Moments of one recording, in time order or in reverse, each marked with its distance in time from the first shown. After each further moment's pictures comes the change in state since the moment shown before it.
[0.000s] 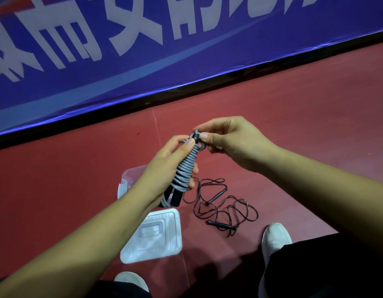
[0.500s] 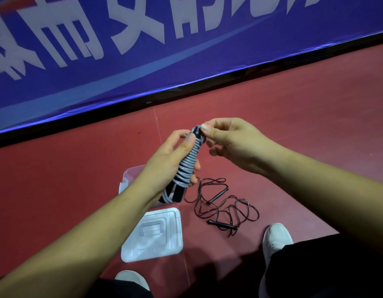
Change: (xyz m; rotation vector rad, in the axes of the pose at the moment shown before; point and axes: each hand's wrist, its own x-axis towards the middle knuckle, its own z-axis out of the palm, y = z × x) left_hand 0.000 0.007 -0.004 0.097 -0.028 0.026; right_hand -0.001 -0.002 0.008 0.112 -0.013 0.071
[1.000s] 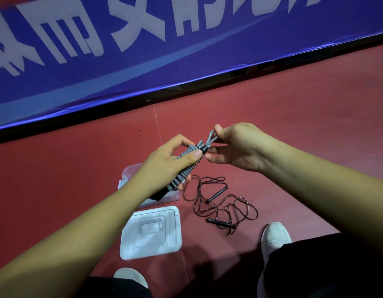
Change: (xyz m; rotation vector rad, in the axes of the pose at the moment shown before) left_hand -0.002 -0.002 -0.014 0.364 -0.009 -0.010; right_hand 0.005 -0.002 0.001 0.328 0.194 0.349
